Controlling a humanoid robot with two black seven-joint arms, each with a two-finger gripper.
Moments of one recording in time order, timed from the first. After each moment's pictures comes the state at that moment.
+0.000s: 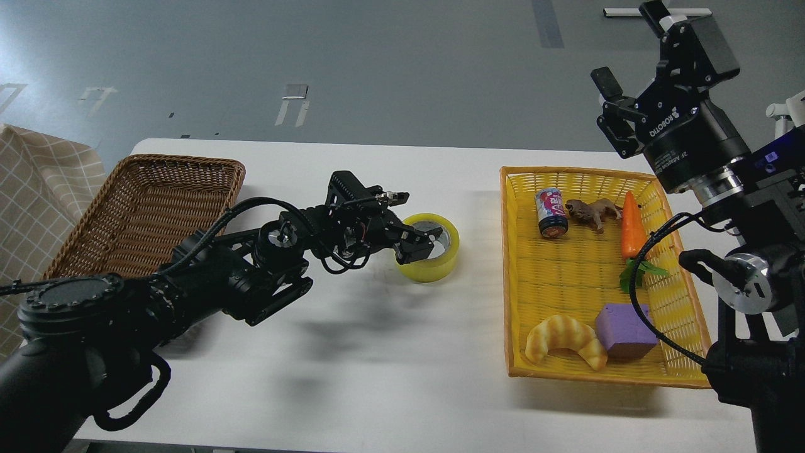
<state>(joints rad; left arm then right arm) -0.91 0.01 -0.21 -0.51 1.97 0.16 -0.36 0.31 -0.01 1.62 1.64 -1.12 0.36 -0.12</state>
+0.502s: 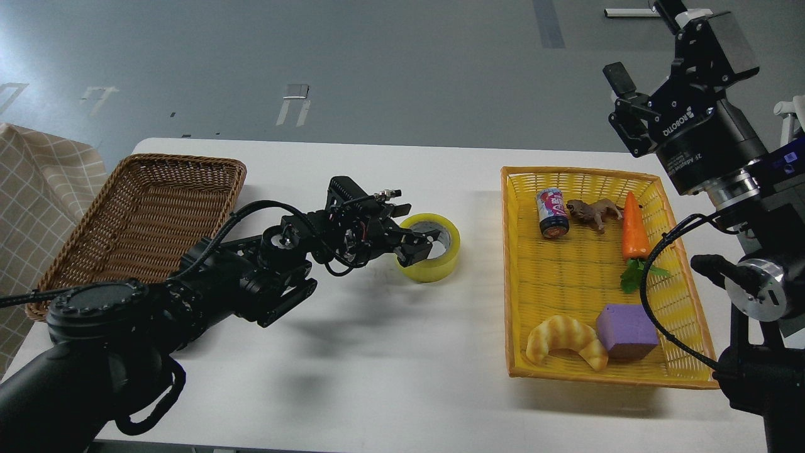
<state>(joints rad) -0.90 -0.03 -0.18 -0.39 1.91 0.15 -0.43 0.30 -0.02 1.62 1.69 -1.12 0.34 -0.12</state>
